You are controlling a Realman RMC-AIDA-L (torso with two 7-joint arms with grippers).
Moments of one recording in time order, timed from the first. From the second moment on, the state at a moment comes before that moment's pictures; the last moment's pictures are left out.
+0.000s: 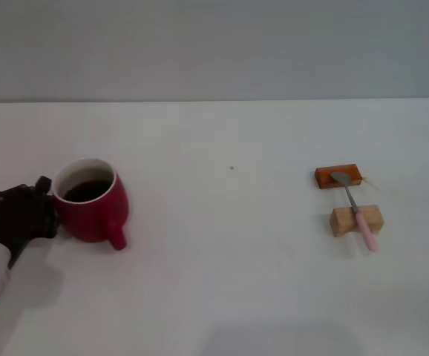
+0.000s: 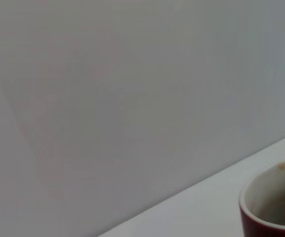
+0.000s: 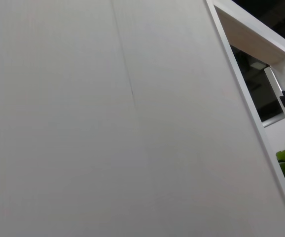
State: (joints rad) left arm -0.35 -2.07 -0.95 -0.16 2.57 1.03 0.17; right arm 0.43 2.03 1.39 0.08 -1.95 -1.48 0.06
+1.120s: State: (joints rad) left arm -0.39 -2.07 -0.82 -0.24 2.56 1.00 0.18; right arm 0.43 2.02 1.39 0.08 -1.96 -1.49 0.06
